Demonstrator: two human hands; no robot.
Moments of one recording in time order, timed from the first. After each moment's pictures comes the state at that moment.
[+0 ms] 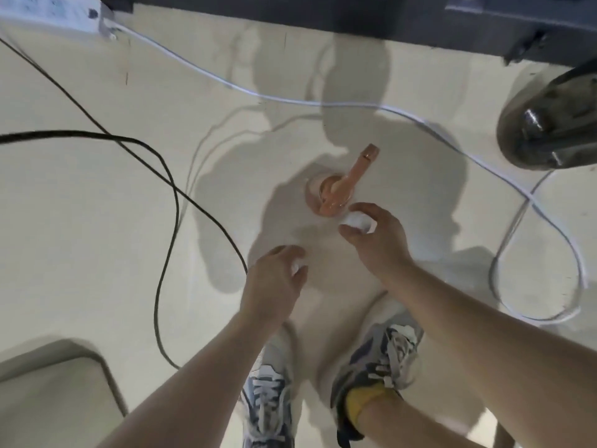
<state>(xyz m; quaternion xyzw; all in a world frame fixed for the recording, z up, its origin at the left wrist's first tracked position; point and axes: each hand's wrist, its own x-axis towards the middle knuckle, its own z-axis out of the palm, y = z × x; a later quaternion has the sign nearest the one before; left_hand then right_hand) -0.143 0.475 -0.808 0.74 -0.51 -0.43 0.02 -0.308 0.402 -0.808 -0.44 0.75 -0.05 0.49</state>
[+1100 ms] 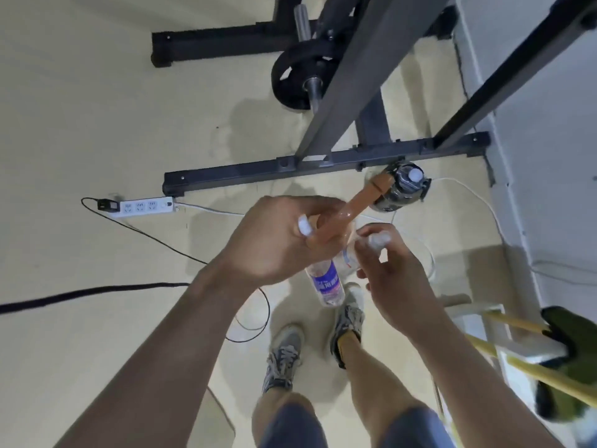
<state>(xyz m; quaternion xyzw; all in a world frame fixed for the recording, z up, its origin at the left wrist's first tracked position) -0.140 0.316 -0.296 0.45 -0.72 -0.50 0.14 -0.313 0.408 -0.329 -0.45 0.72 -0.30 0.43</state>
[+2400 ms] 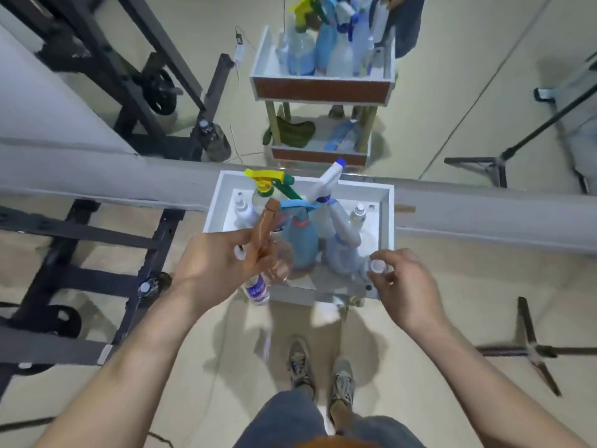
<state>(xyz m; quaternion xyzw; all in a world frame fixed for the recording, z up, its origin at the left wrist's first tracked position) -0.560 0.711 -0.021 0.08 -0.95 -0.29 -0.07 -0.569 0.994 -0.104 0.01 0.94 -0.32 0.10</state>
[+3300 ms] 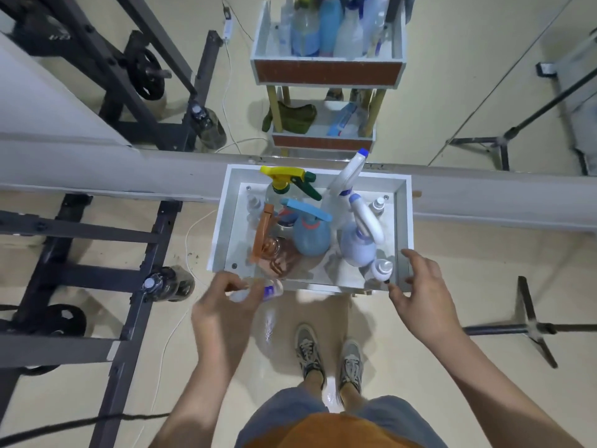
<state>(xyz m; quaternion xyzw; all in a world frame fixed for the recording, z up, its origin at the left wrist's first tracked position) -0.505 0.697 -0.085 0.32 -0.86 -0.40 0.04 -0.549 0.979 -0.119 0.08 0.94 -0.31 0.14</state>
